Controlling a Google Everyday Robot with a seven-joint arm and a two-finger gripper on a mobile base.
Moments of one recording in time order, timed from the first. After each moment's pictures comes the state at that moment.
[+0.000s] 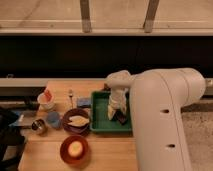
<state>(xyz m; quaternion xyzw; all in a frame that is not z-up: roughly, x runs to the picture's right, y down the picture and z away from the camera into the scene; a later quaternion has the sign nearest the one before) 0.084 0.160 0.872 -0.36 0.26 0.53 0.72</state>
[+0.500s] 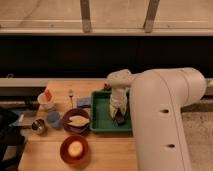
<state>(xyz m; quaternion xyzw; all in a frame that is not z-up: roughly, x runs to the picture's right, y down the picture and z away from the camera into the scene) 0.092 0.150 0.868 -0.36 0.26 0.55 0.71</state>
